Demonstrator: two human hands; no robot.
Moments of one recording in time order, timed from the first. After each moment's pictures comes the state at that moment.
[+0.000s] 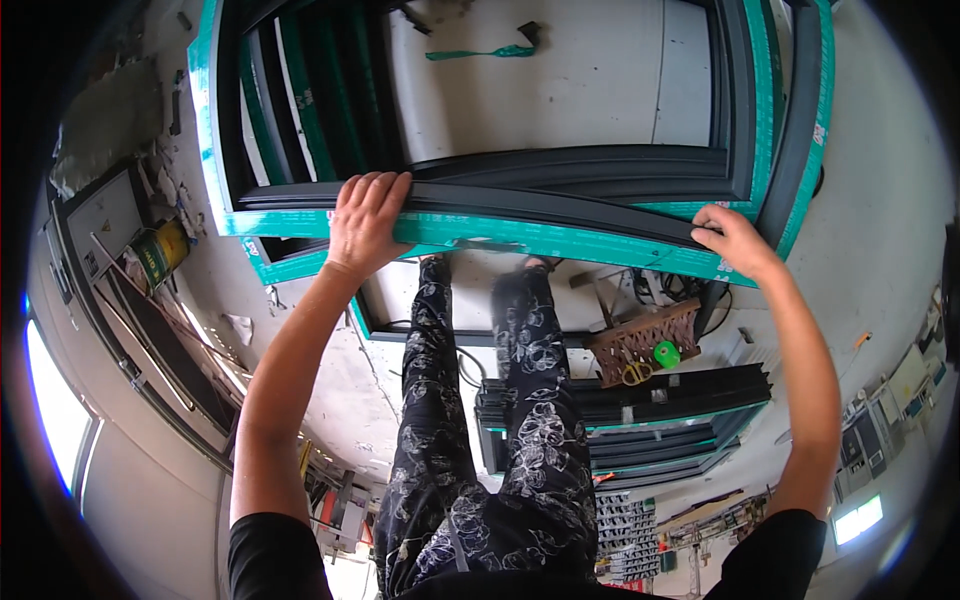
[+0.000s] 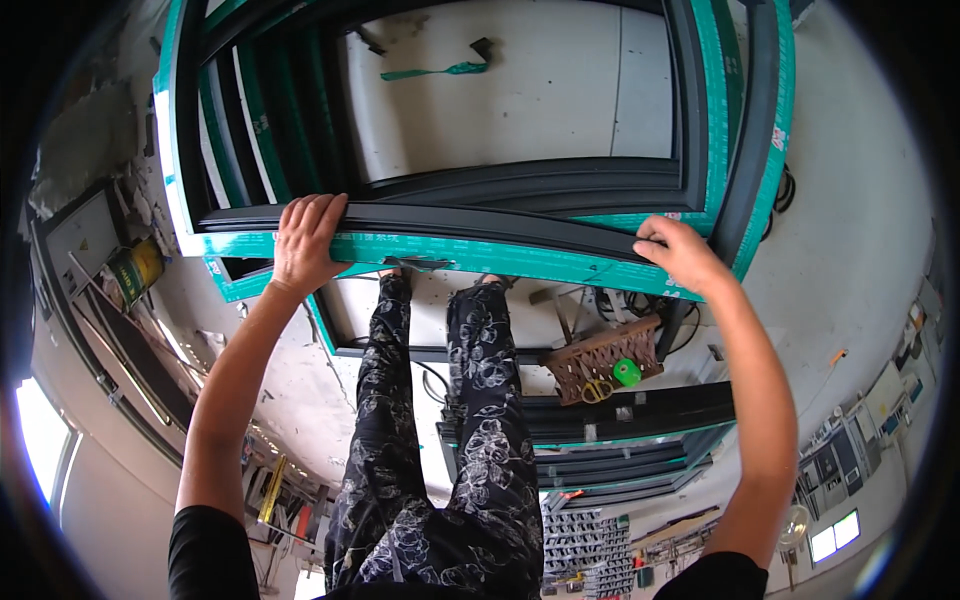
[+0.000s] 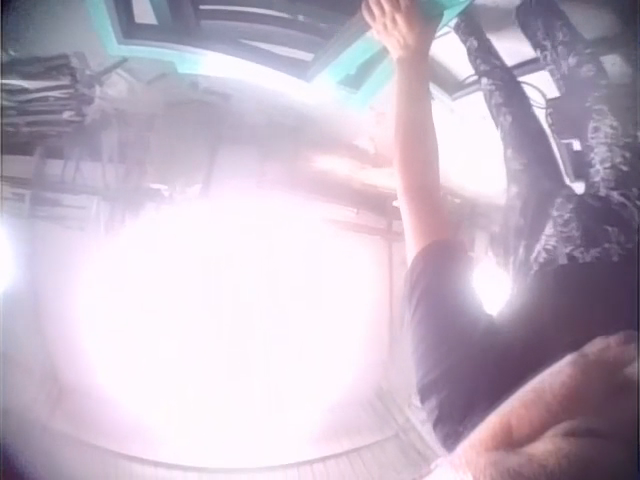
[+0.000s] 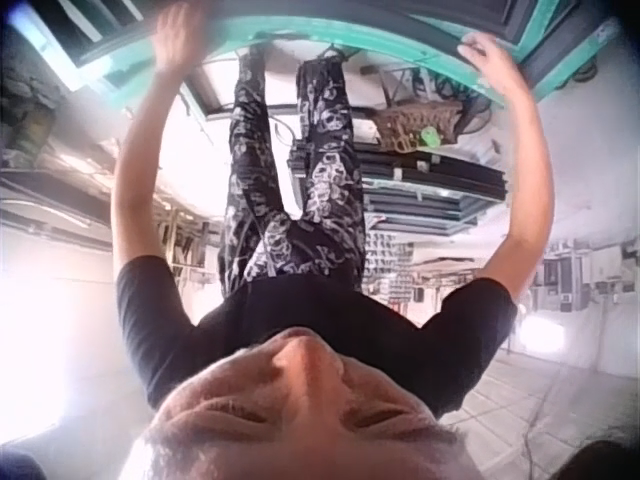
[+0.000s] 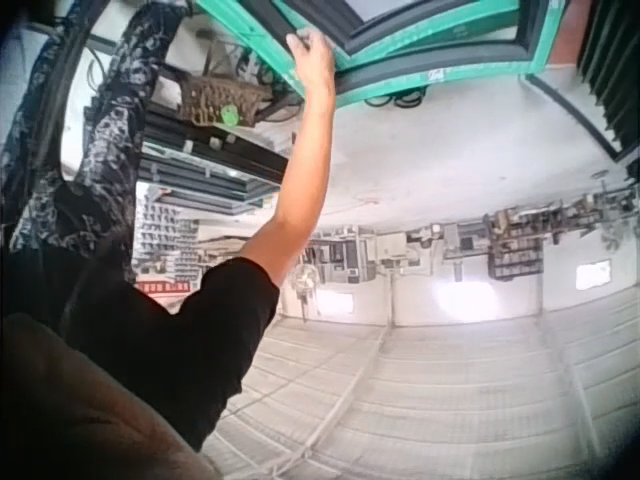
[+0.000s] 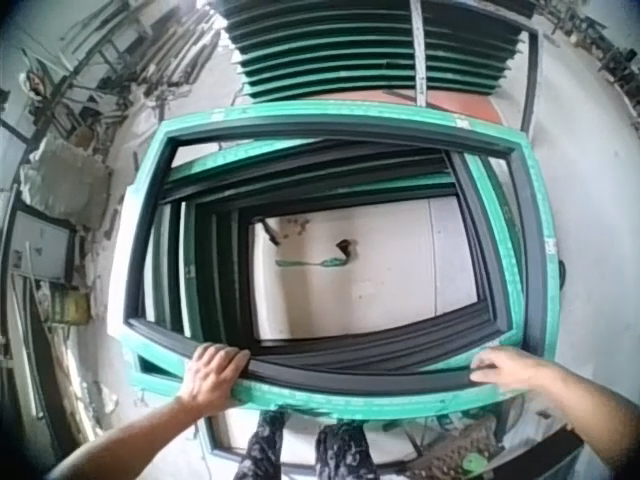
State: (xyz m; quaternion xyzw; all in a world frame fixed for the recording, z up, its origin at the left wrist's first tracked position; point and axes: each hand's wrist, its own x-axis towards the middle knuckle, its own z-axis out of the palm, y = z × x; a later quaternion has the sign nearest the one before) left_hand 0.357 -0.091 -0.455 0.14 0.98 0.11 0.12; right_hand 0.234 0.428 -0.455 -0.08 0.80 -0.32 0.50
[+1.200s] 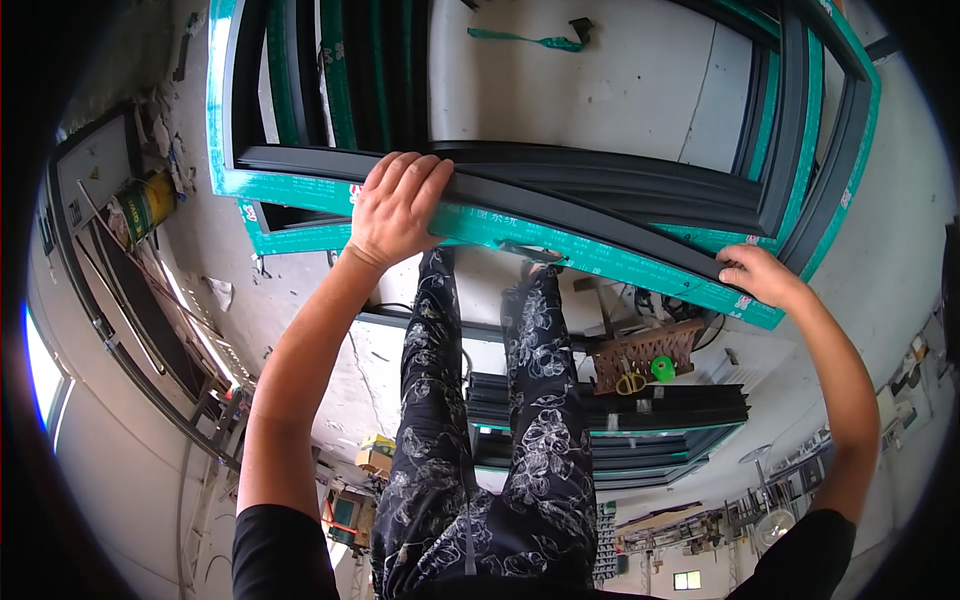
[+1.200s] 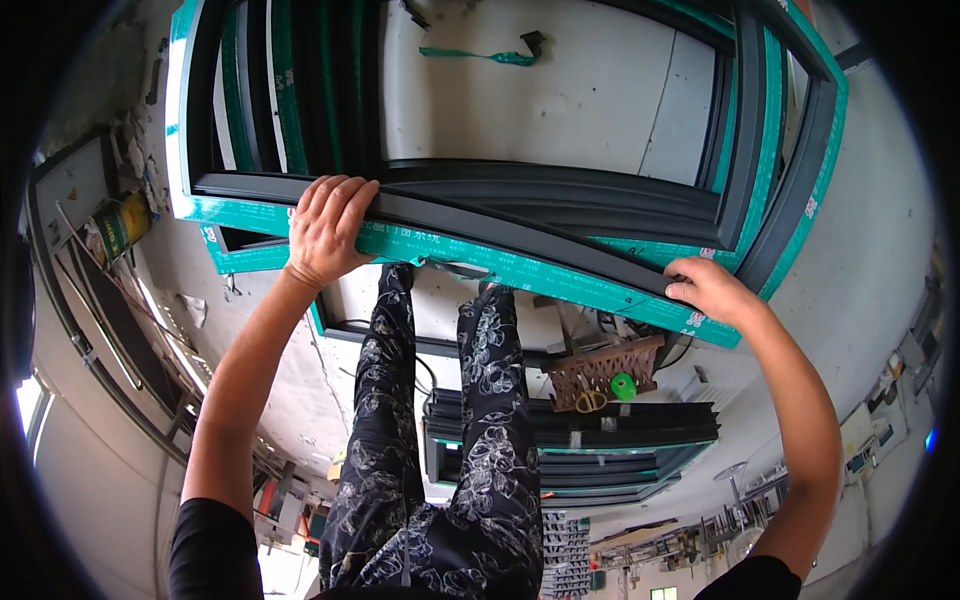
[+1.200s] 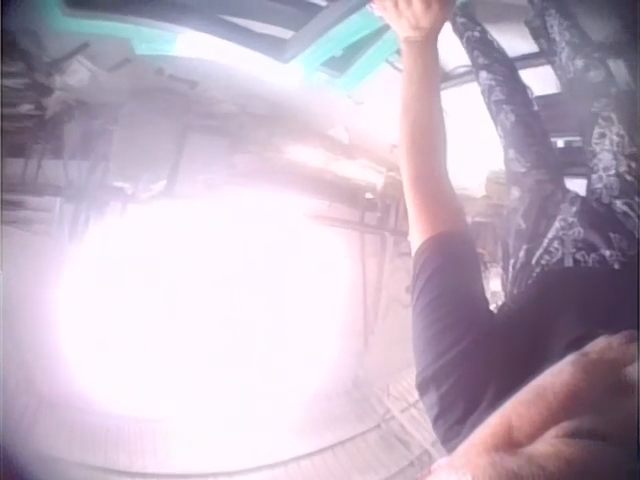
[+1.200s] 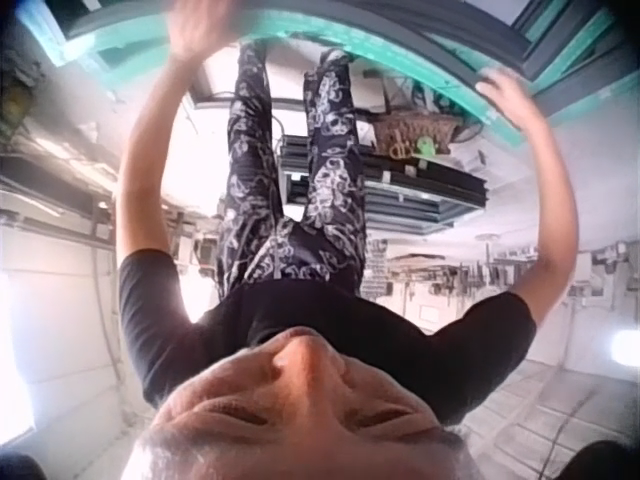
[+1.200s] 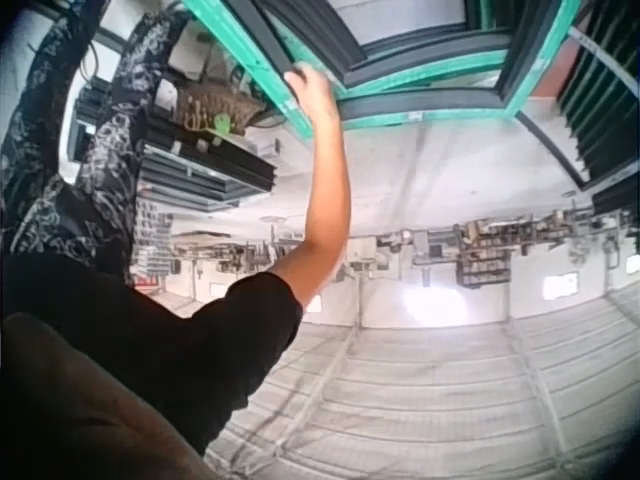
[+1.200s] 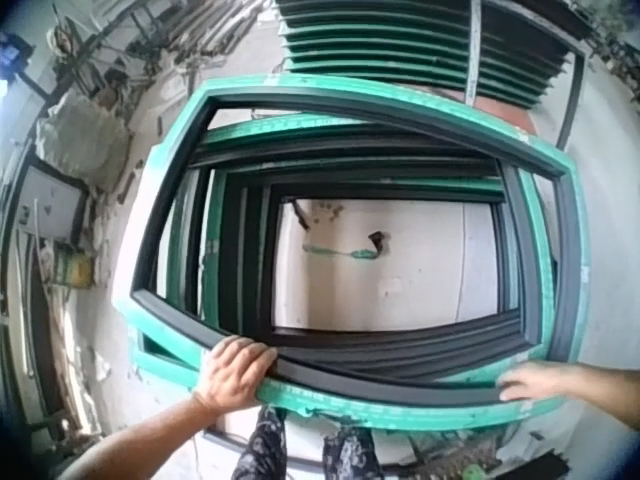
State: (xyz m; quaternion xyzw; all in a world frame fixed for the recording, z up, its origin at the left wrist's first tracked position) left_hand 0.369 -0.105 -0.467 0.16 0.98 0.13 0.01; right_hand 0.210 0.394 -0.444 -0.15 0.73 -0.17 0.64
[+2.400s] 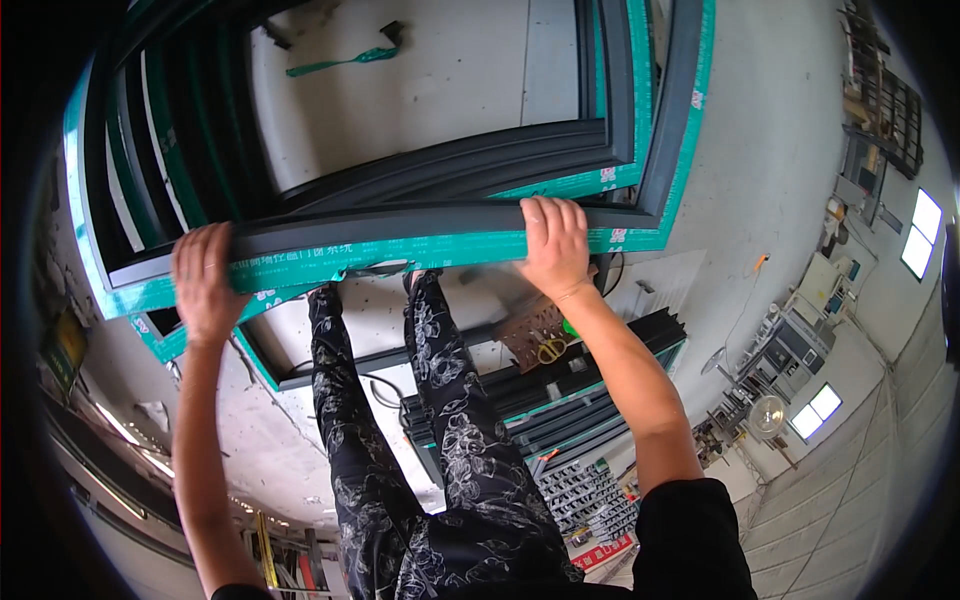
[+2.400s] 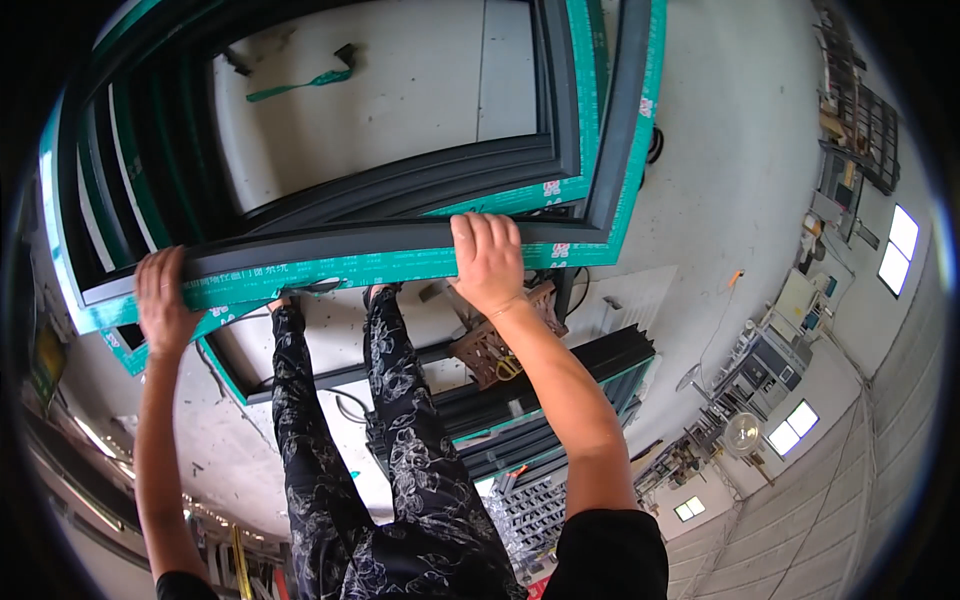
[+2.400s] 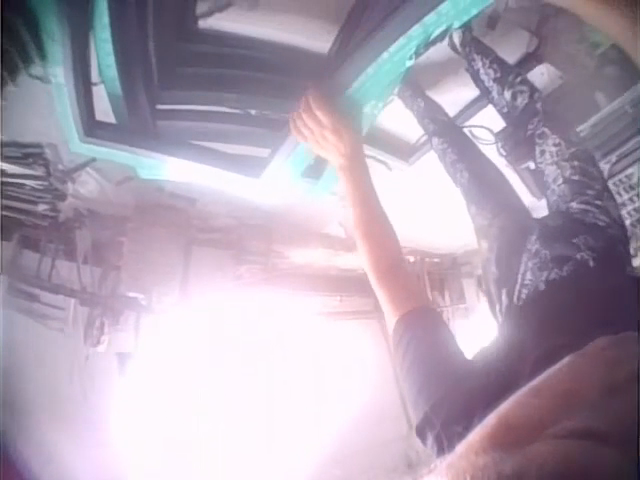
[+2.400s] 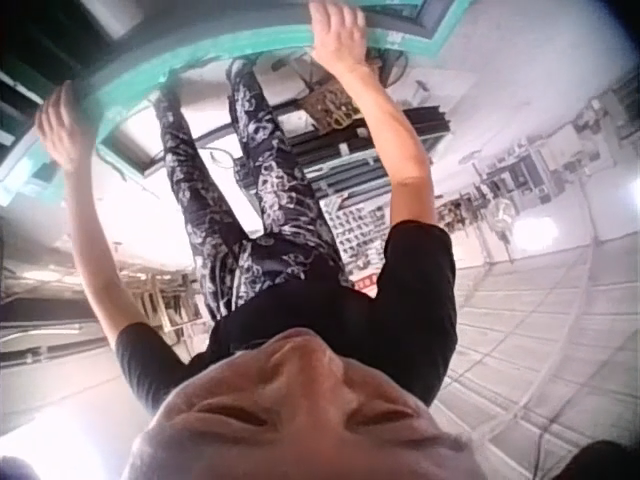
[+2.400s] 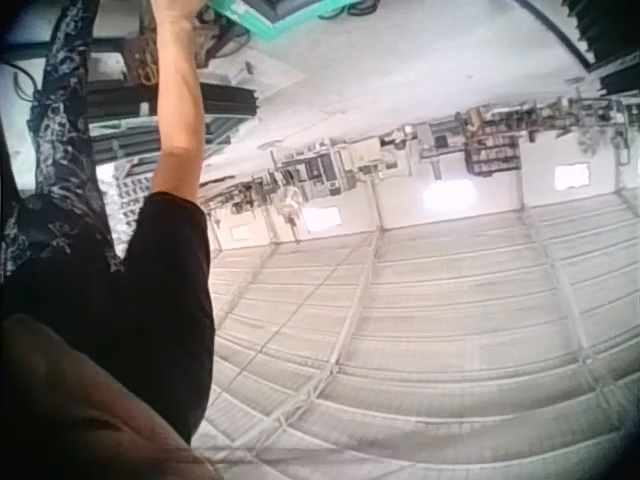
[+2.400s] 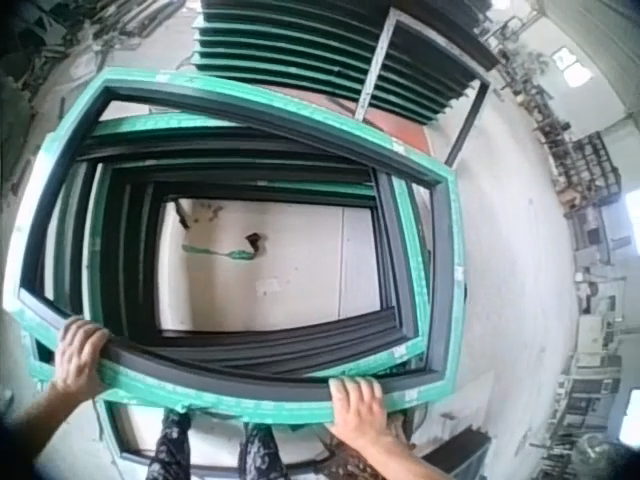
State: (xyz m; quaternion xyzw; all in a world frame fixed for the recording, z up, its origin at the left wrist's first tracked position) left_hand 0.382 -0.140 -0.477 0.13 0.99 0.10 0.04; right_hand 0.337 0.338 -0.471 -0.26 0.96 -0.07 0.06
